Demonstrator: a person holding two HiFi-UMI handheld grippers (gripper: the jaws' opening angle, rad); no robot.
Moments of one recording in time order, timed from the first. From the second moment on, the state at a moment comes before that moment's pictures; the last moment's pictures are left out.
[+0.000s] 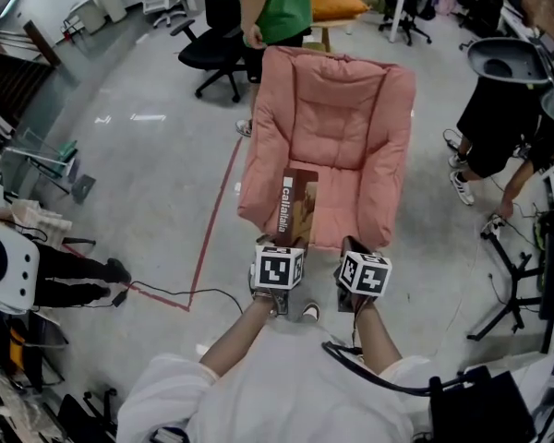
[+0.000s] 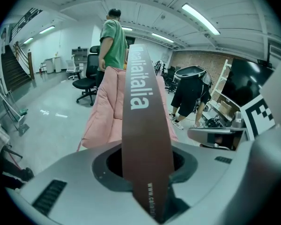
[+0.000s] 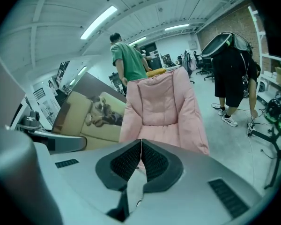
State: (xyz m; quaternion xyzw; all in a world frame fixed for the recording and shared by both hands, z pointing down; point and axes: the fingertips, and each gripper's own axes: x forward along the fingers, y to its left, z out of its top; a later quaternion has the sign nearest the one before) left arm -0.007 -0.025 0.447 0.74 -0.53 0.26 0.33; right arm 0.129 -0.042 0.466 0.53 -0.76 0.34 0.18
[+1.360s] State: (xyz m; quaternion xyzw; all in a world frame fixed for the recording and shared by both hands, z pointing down) left arm -0.021 -0.024 0.447 0.75 -0.51 0.25 0.33; right arm 0.116 -0.037 0.451 0.56 -0.74 0.30 0.20
